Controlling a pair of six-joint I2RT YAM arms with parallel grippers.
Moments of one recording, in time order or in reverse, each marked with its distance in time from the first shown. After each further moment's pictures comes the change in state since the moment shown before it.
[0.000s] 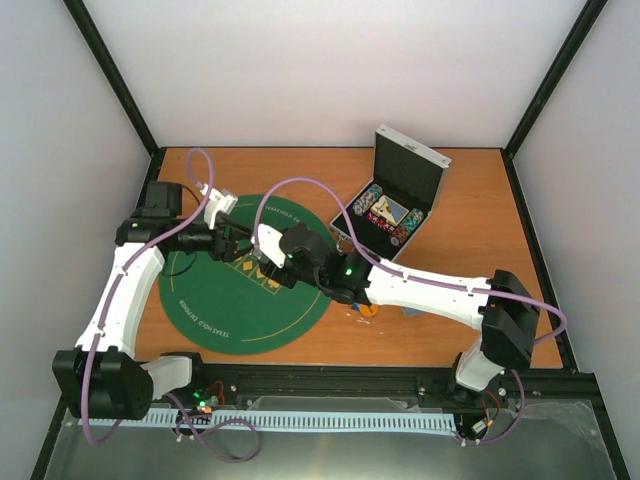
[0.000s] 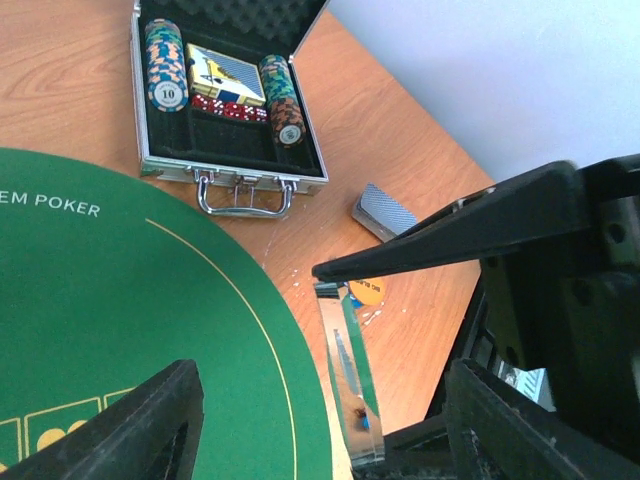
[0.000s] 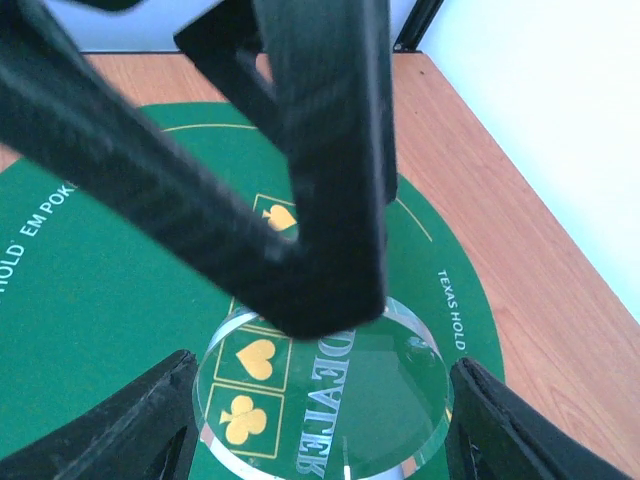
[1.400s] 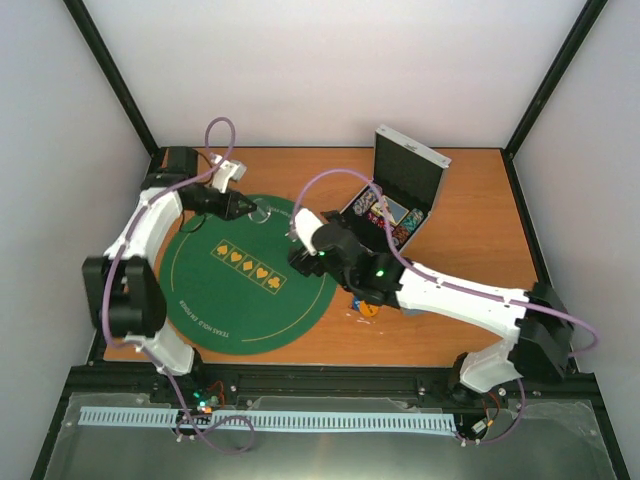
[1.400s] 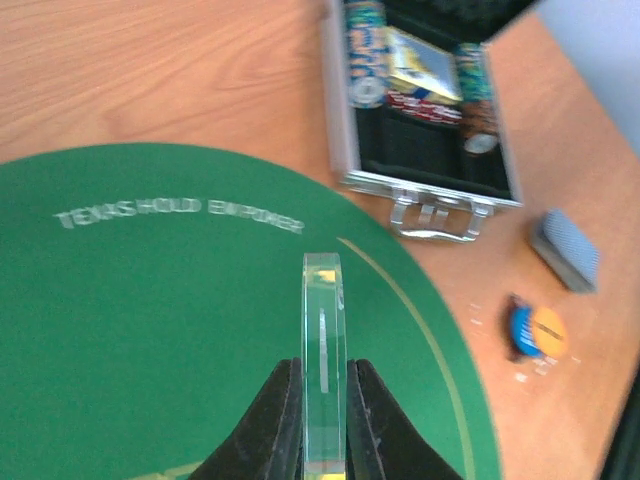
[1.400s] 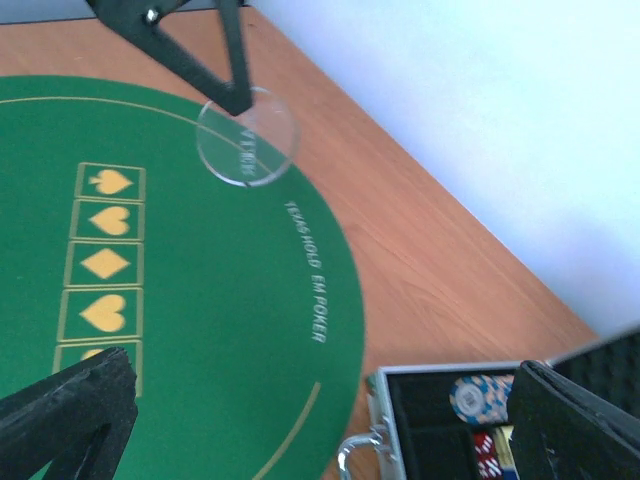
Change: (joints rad) left arm 0.003 0.388 0.229 0.106 -0.219 -0.006; right arm -0.046 -0.140 -0.125 0.006 0.241 0.048
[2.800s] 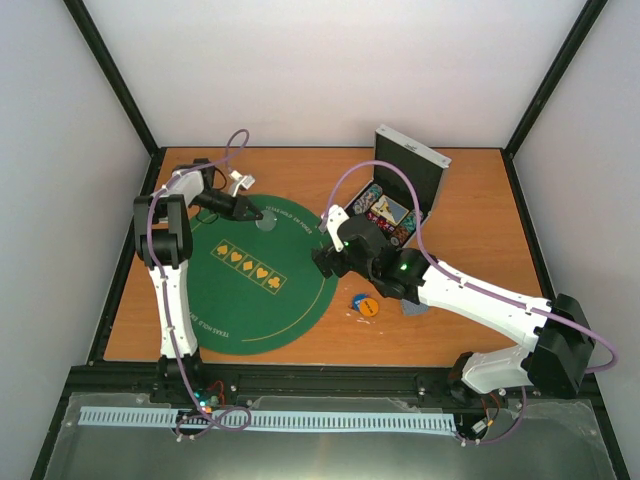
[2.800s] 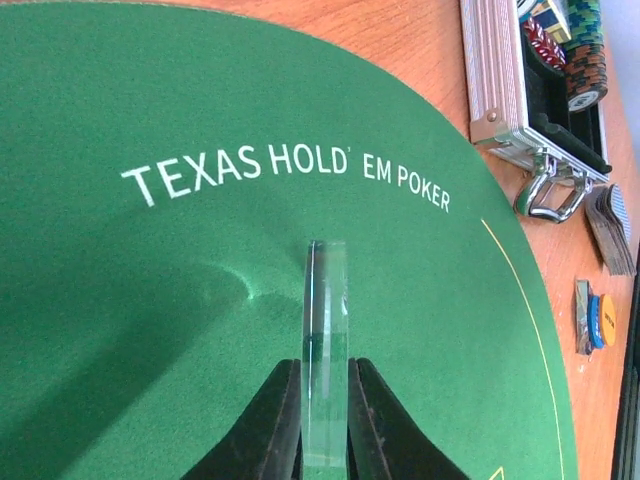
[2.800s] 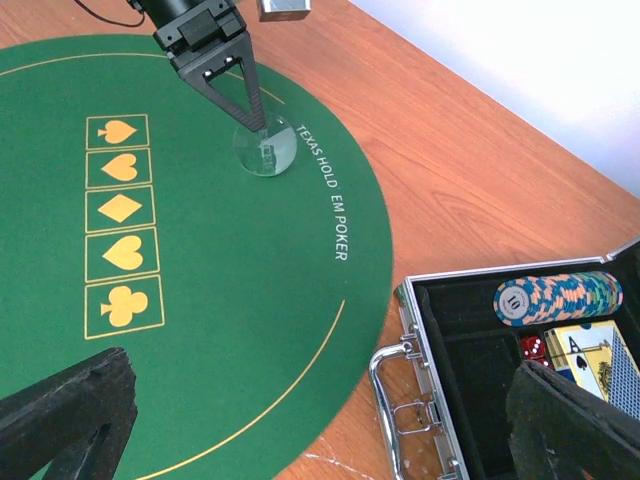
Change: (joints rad) left arm 0.056 0.807 0.511 -0.233 0.106 0.212; right arm -0.155 -0.139 -0.107 -0.131 -0.178 0.194
